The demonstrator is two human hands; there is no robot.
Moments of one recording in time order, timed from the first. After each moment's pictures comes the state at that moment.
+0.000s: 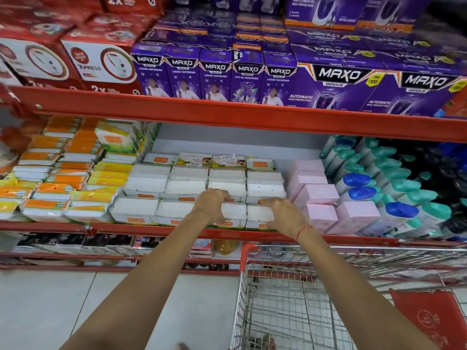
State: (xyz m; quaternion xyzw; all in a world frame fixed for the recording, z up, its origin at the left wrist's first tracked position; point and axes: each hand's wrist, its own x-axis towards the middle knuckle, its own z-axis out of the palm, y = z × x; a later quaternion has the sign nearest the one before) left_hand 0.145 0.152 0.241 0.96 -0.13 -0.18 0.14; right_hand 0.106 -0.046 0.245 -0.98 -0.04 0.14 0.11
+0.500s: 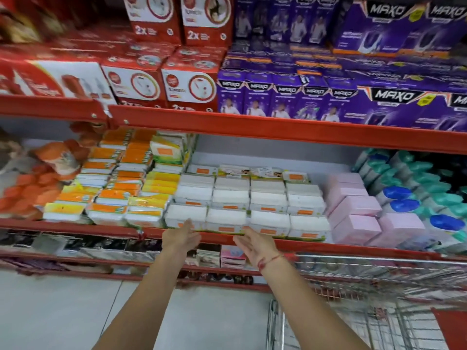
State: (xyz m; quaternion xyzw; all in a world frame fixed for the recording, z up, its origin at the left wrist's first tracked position) left_hand 0.089 0.314 0.223 0.57 0.42 -0.11 0.70; right_hand 0.071 0.143 0.237 -0.41 0.39 0.16 0.81
